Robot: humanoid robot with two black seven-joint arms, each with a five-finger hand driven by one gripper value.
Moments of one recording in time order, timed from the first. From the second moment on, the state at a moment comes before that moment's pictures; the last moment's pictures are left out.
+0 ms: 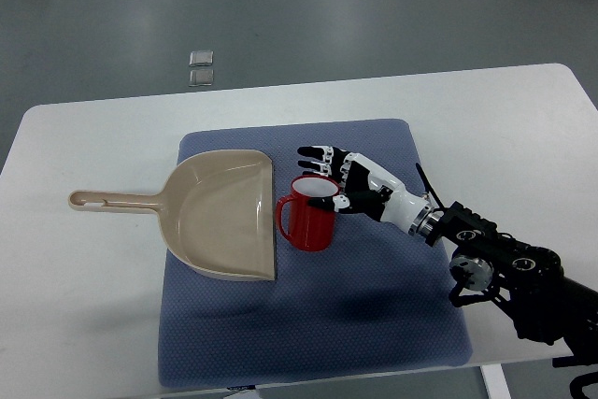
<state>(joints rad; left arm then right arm) -0.11 0.00 0.06 -0.20 0.09 0.07 0.10 0.58 -0.10 0.57 0.69 -0.65 0.45 0.61</state>
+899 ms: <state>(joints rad) -0.11 0.00 0.06 -0.20 0.09 0.07 0.10 0.64 -0.20 0.58 0.69 -0.45 0.54 0.61</state>
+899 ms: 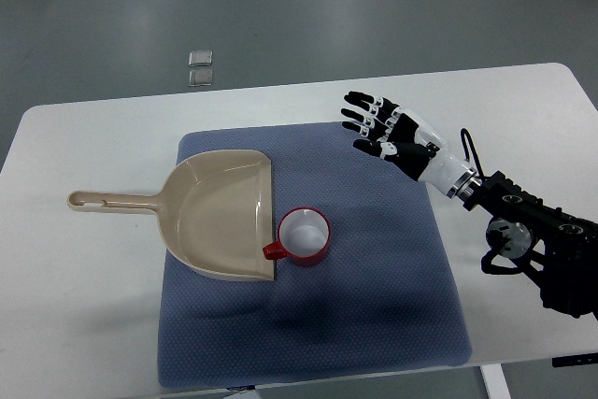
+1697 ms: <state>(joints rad) -0.11 0.00 0.06 -0.20 0.09 0.07 0.10 0.63 -0.20 0.66 0.69 0.14 0.50 0.54</state>
